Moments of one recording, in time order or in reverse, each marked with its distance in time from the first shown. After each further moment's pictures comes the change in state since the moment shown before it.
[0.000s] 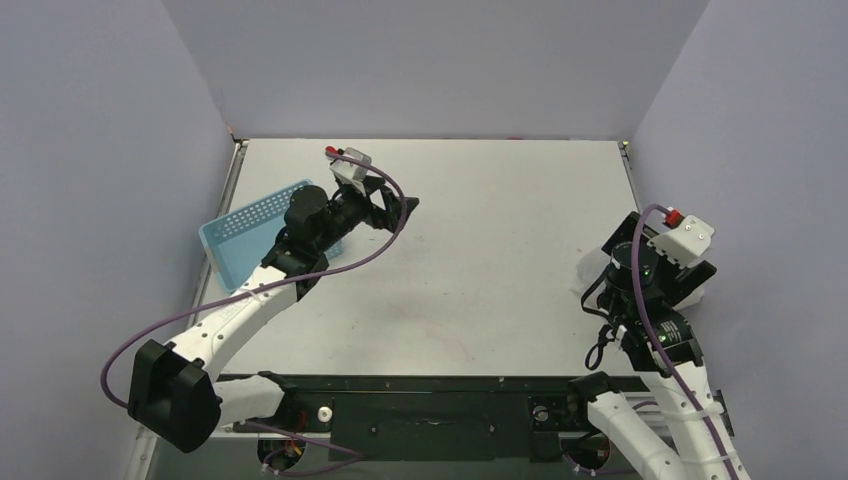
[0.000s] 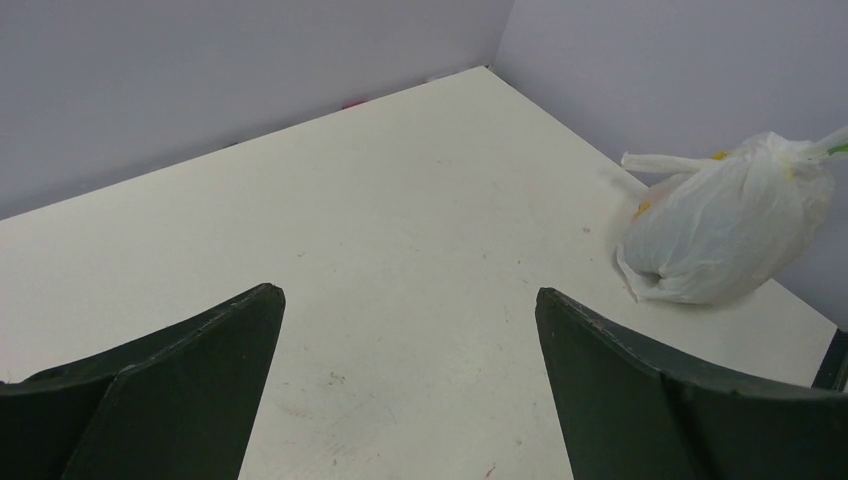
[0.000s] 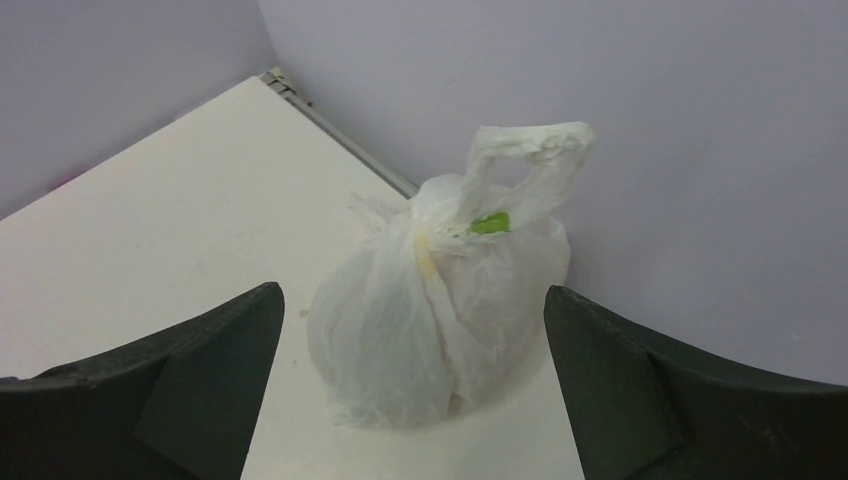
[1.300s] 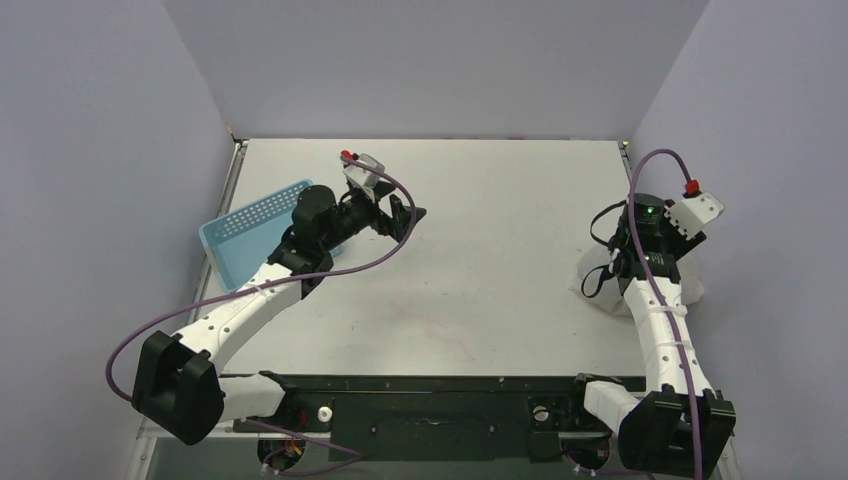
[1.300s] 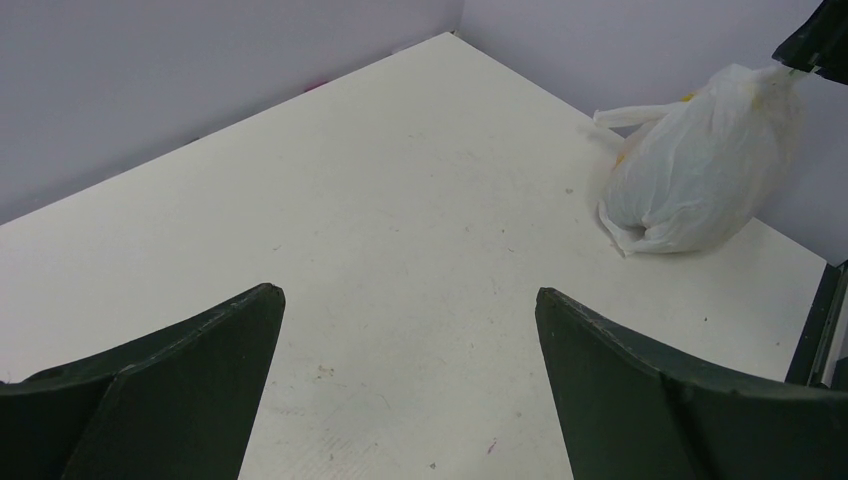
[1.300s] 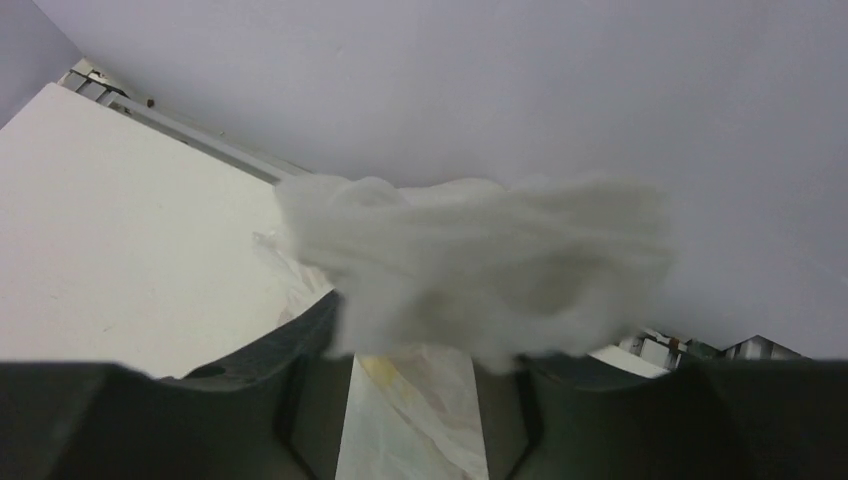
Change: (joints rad) left arm -0.012 0.036 -0.007 0.006 0.100 0.060; right arm -0.450 0.435 -0.007 0.226 -0.120 0.130
